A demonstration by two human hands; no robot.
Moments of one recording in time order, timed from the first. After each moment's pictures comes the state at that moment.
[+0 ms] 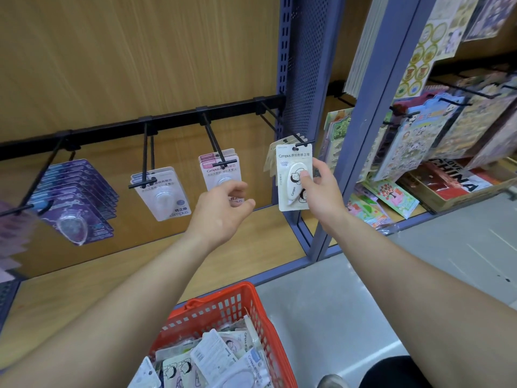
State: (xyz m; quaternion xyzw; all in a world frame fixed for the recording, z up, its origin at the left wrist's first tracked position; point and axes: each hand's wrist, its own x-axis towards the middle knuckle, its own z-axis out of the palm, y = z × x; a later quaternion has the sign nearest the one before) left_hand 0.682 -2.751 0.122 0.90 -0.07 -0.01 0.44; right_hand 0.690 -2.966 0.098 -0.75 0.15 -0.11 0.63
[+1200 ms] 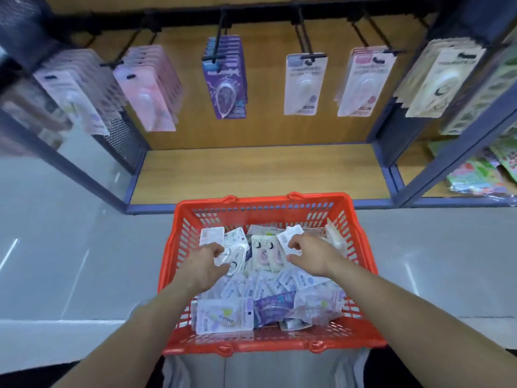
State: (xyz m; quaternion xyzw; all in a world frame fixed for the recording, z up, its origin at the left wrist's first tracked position) left_hand 0.436 -2.494 -0.057 0.92 0.15 -0.25 0.26; right_hand 0.510 -2.769 -0.067 -0.92 -0.15 0.33 0.17
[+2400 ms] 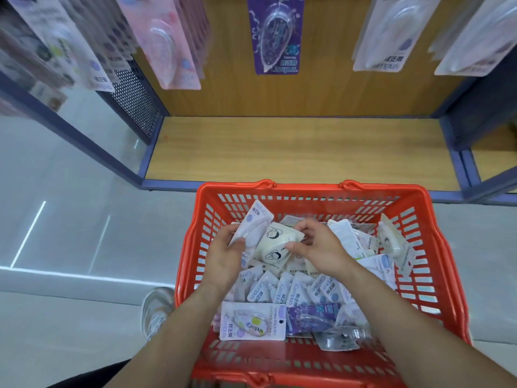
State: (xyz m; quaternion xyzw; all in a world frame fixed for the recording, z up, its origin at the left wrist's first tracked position) left_hand 0.445 -2.487 -0.109 0.74 0.33 -0.05 0.59; right_hand 0.521 -2.693 -0.133 -0.78 -0.03 0.32 0.54
